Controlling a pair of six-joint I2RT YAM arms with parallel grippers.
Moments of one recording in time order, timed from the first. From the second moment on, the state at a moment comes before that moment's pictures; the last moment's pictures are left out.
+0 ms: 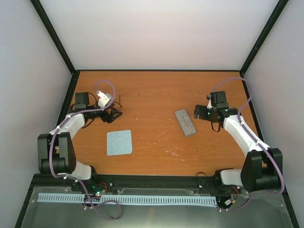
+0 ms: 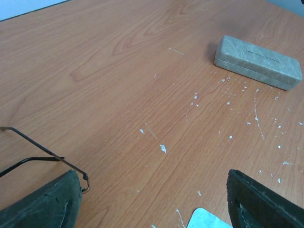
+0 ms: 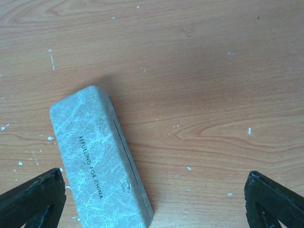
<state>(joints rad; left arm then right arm) 0.09 1.44 0.83 -0.25 0.88 0.57 0.15 1.30 0.90 -0.54 -0.06 0.29</state>
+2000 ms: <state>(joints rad) 0.04 1.66 1.03 -0.31 0.83 0.72 0.44 1.87 1.24 -0.81 0.08 0.04</state>
